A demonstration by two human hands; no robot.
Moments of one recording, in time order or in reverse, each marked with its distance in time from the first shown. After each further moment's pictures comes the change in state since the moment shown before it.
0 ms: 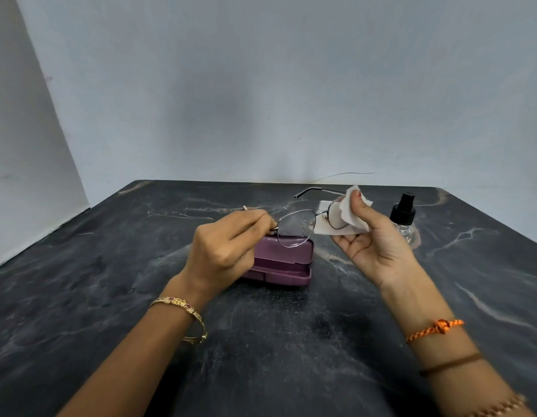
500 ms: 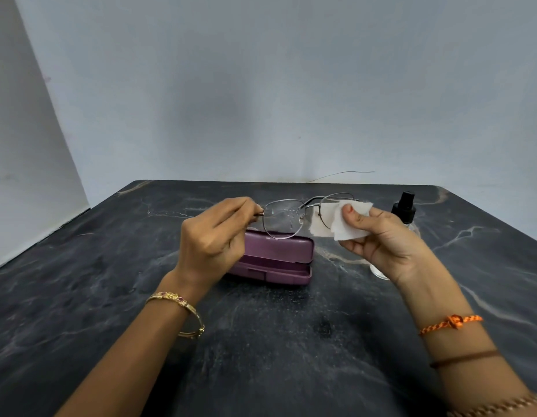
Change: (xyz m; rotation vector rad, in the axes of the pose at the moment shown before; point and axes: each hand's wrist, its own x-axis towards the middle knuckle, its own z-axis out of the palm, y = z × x) left_hand 0.004 -0.005 -0.005 0.032 0.113 -0.106; right_hand -0.002 -0.014 -0.009 -0.357 -0.091 0.039
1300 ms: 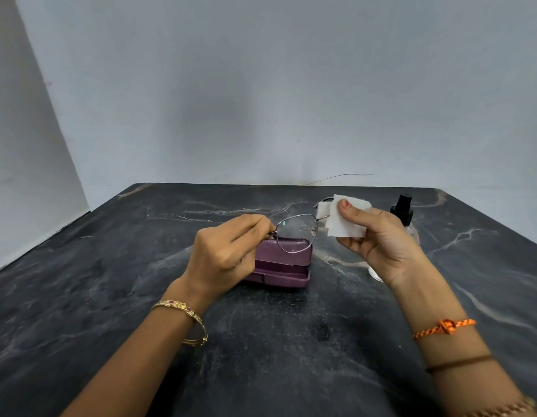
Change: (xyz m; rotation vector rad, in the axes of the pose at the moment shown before) left_hand -0.003 0.010 0.003 0.003 -0.146 0.080; right_hand -0.001 -0.001 0.006 -0.002 0.040 -0.069
